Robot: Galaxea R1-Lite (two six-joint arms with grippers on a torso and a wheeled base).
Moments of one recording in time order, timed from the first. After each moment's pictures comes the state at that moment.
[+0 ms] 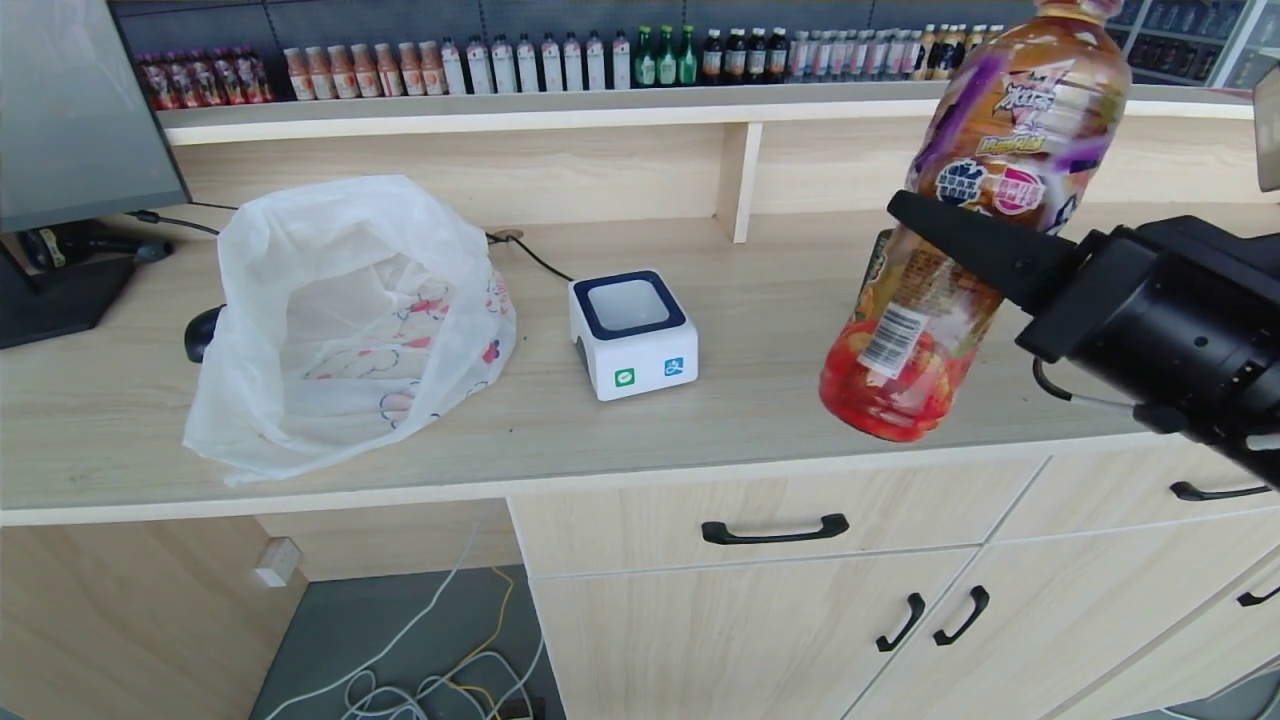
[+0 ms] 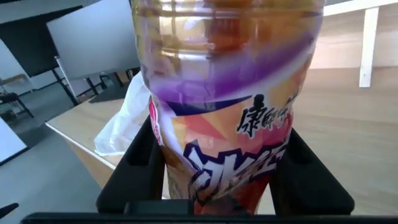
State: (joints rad) left arm 0.00 0.00 0.00 0.00 0.00 0.00; right arm 0.55 1.41 -0.72 -1.03 0.21 0.25
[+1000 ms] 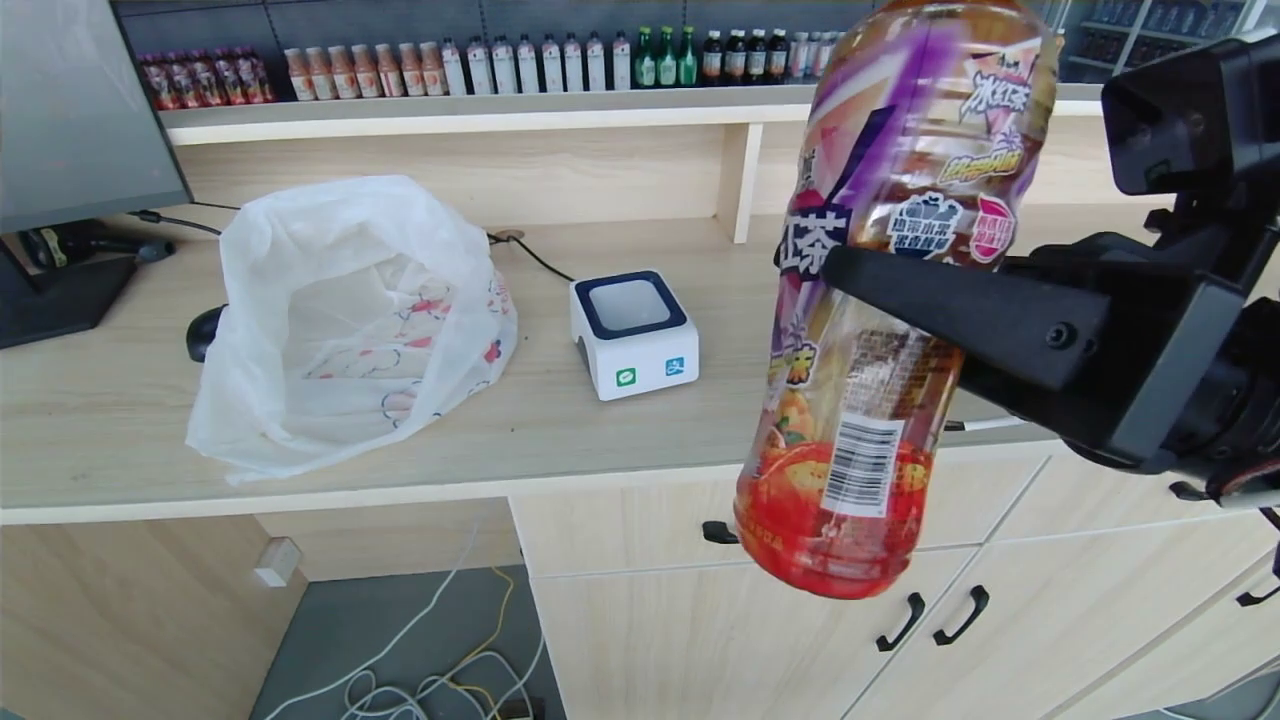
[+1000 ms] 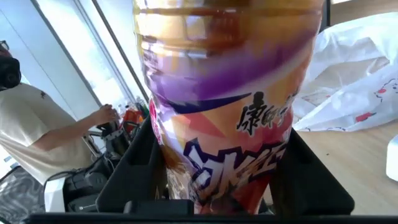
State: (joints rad) left arm 0.00 0.00 0.00 0.00 0.00 0.00; right arm 0.63 1.53 -0.76 -1.25 0.78 0.59
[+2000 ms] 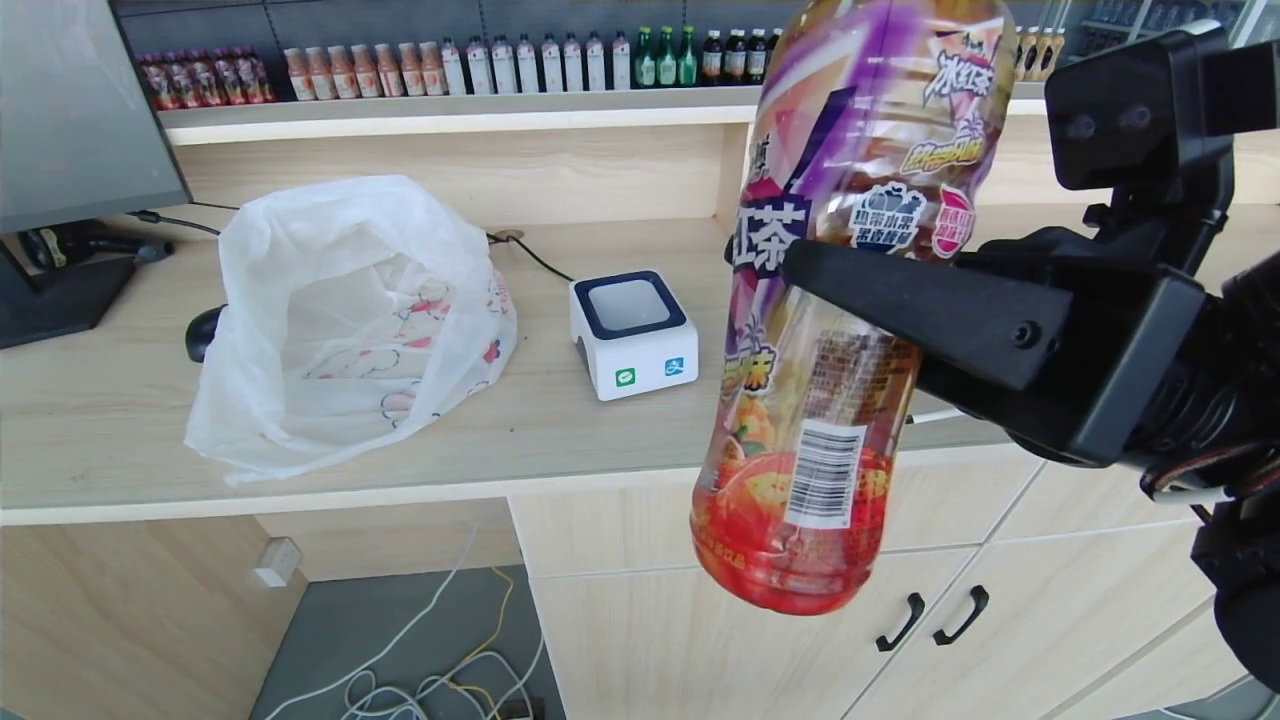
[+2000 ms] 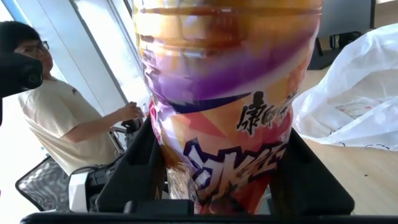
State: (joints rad) left arm 0.00 0.00 0.00 0.00 0.00 0.00; right arm 0.67 1.61 -0.80 -1.37 0.83 0.67
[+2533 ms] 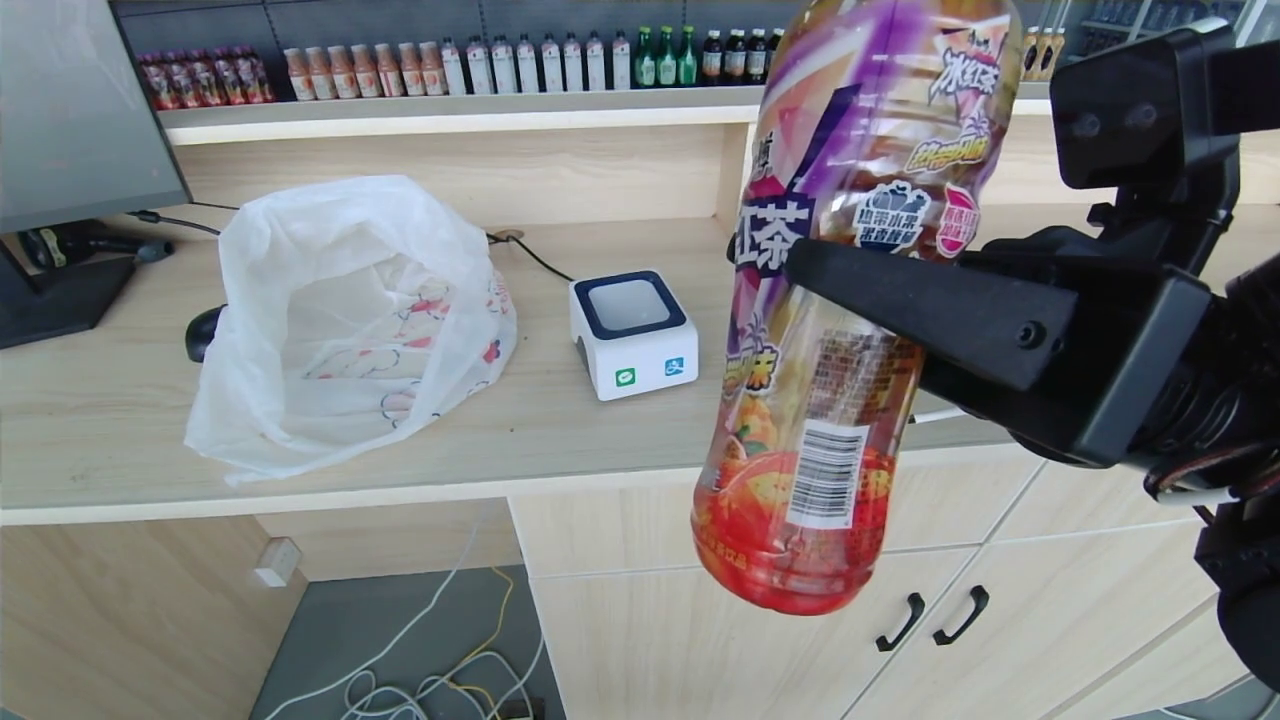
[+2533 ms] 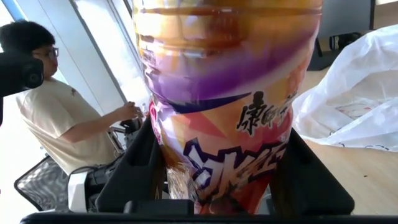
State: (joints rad) left arm 0.00 0.00 0.00 0.00 0.00 0.00; right arm 0.67 1.61 -0.80 -1.37 0.83 0.66
